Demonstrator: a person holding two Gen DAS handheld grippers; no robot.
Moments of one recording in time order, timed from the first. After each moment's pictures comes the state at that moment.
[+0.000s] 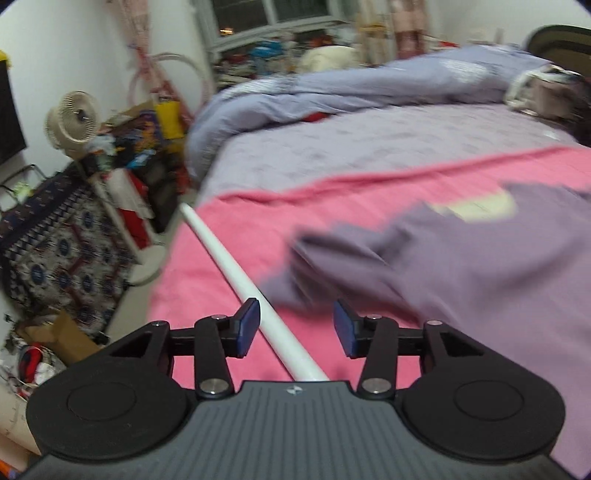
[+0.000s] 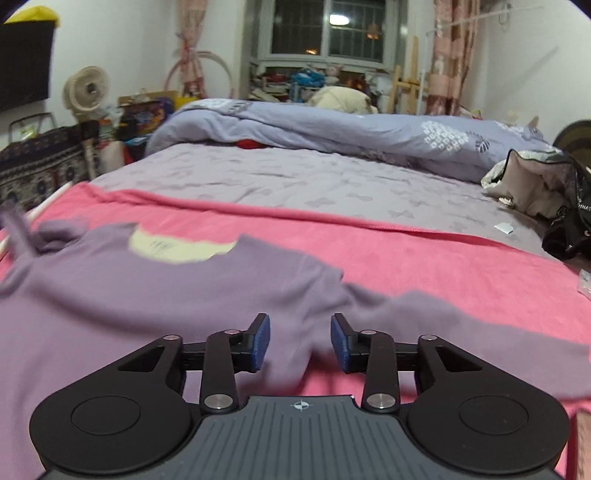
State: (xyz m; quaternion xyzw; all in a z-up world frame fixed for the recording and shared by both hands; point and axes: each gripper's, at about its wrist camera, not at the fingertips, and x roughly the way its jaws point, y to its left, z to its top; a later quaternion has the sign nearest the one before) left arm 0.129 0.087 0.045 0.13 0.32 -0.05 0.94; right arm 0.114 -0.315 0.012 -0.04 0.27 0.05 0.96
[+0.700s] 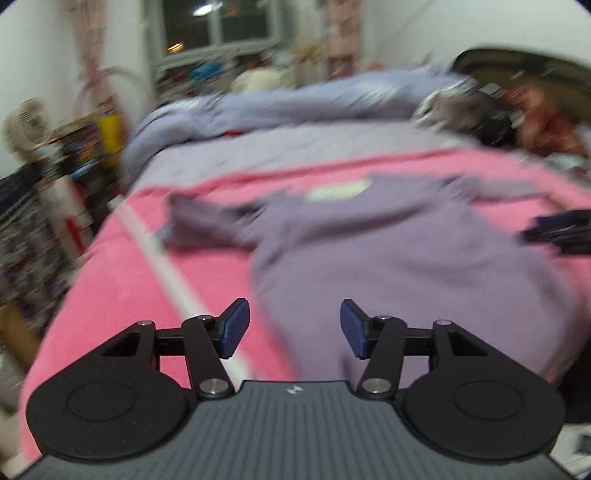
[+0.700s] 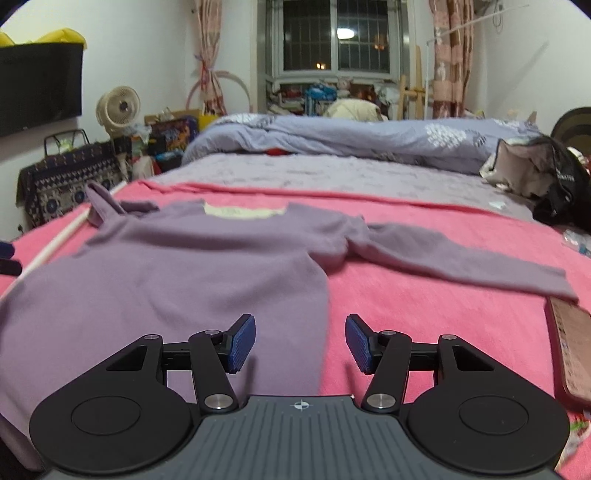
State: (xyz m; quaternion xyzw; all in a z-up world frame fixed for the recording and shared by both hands) left arm 0.006 0.033 0.059 0.09 0.28 -0.18 0.94; right arm -0.020 -0.308 0.007 -0.01 0.25 0.08 0.97
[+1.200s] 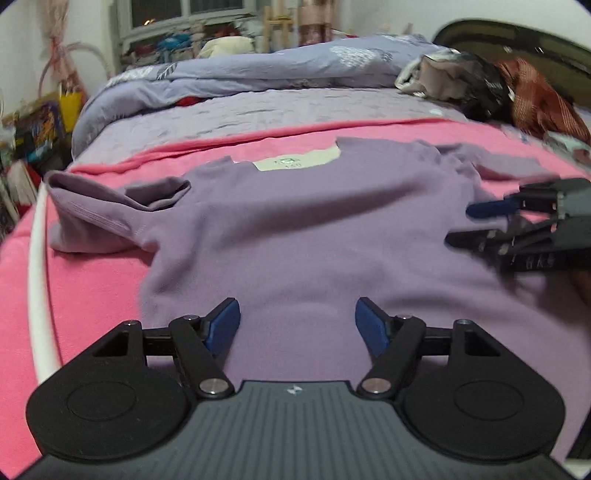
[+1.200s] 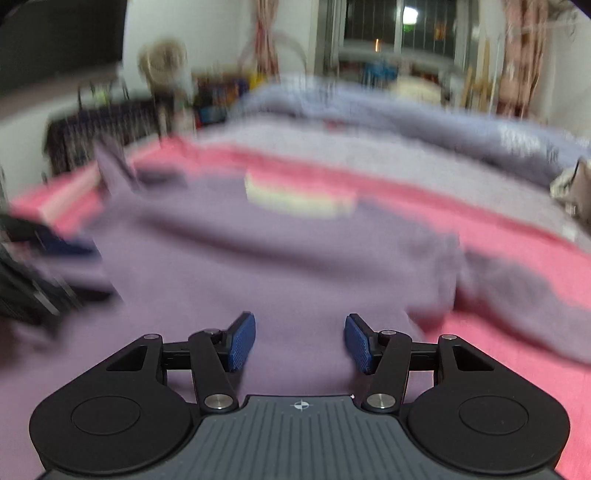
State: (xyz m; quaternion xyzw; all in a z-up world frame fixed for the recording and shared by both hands) left arm 0.087 -0.017 -0.013 0.11 0.33 -0.19 0.92; right arm 0.078 -0.258 -0.016 -0.06 0.29 0.15 0.94
